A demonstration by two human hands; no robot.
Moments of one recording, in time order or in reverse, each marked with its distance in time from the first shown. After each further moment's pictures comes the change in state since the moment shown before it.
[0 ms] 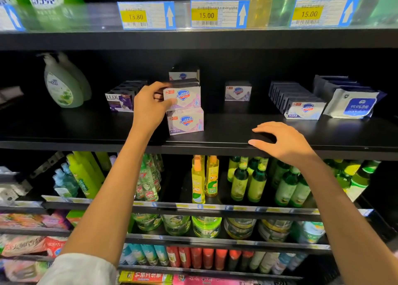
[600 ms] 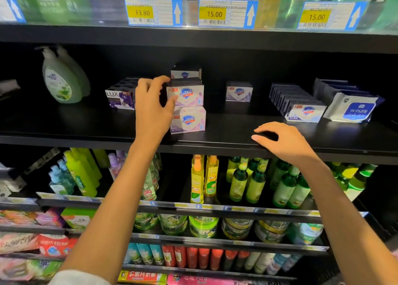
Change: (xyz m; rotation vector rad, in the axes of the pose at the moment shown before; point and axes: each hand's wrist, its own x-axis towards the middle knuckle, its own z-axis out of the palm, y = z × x) left_hand -0.029 0.010 0.003 0.104 0.174 0.184; right_hand 0.010 0.002 0.002 0.069 0.008 0.047
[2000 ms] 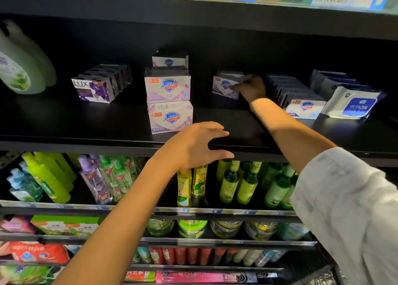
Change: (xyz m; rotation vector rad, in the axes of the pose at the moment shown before) left_hand -0.042 0.040 0.074 0.123 -0.961 0.160; right_hand 0.225 0.020 0.052 0.499 0.279 0.429
